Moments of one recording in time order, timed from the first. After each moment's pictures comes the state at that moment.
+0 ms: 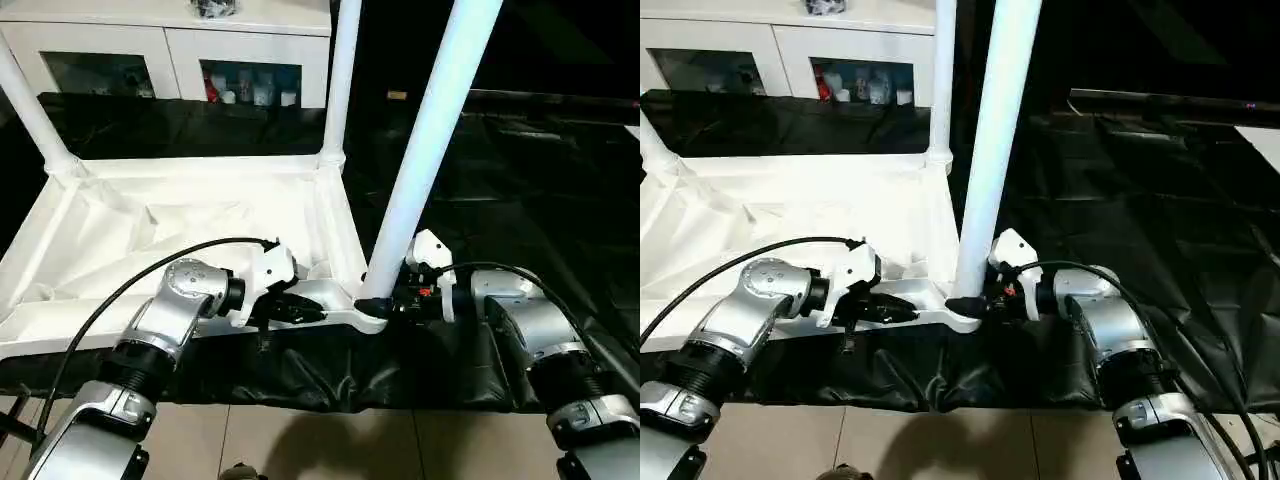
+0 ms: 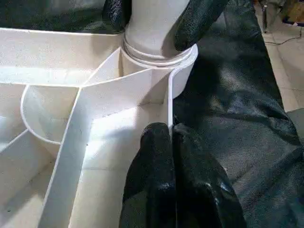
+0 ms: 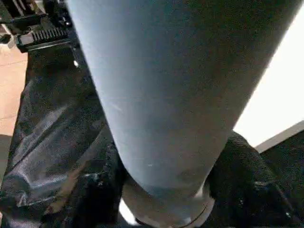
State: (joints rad) left arm -0.55 0.35 -0.26 0.55 -0.01 0.10 -1.27; right arm -0.50 -0.35 0.19 0.51 0.12 0.15 1.18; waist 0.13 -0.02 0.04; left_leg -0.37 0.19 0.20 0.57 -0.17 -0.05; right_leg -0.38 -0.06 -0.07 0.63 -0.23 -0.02
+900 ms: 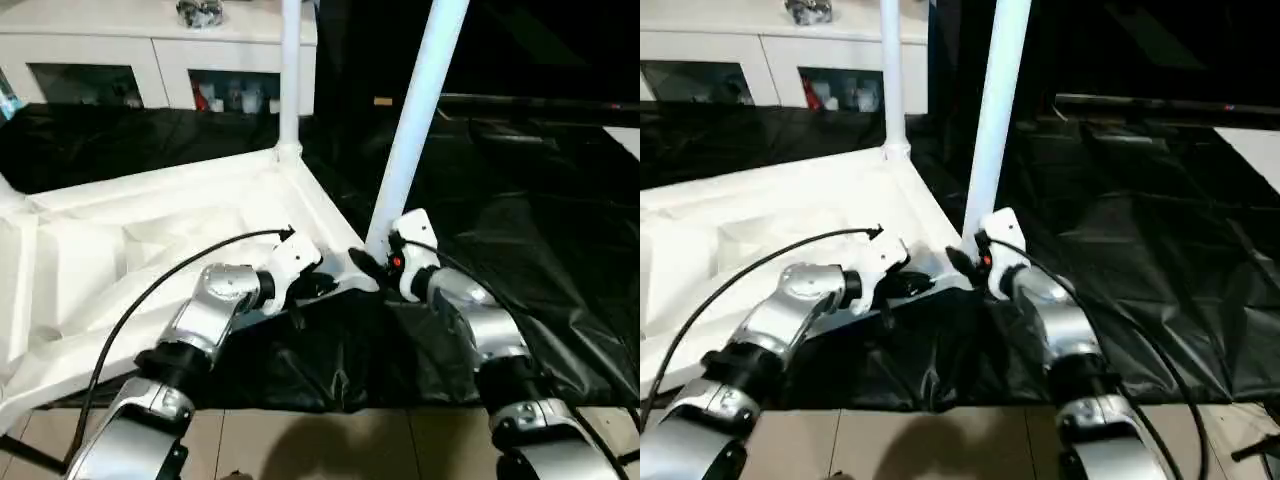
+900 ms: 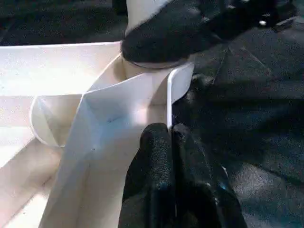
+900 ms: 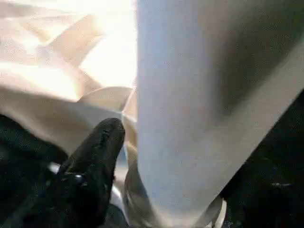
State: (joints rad) left arm -0.58 0.21 -0.22 0.60 0.09 0.12 -0.92; right arm -0.51 -0.13 0.06 0.56 0.03 0.19 0.62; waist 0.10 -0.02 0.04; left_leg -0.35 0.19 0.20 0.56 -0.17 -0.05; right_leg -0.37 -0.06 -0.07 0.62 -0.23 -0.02
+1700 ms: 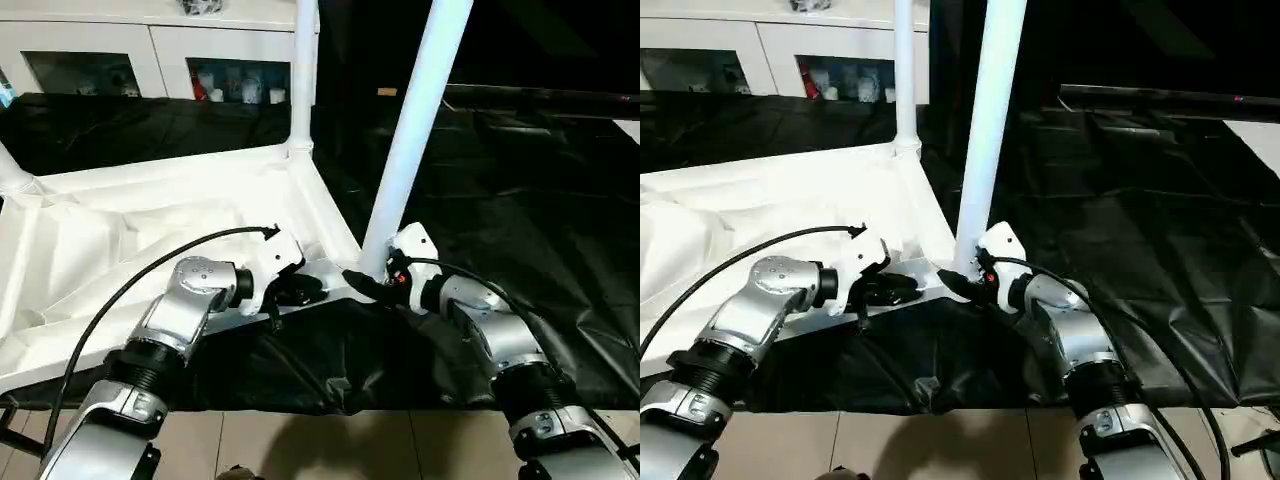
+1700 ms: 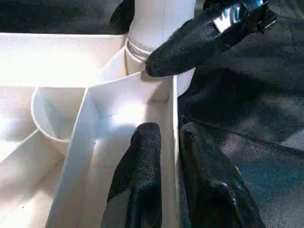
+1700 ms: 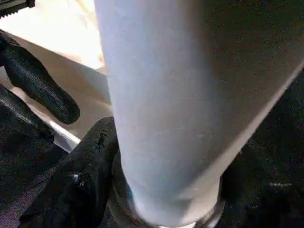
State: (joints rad) left arm -0.56 0.32 -0.23 0.53 0.03 0.17 -1.07; right arm -0.50 -0.20 0.11 0.57 0.04 0.14 0.75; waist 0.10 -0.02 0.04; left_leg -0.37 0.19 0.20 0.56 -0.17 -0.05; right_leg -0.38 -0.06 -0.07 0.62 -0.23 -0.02
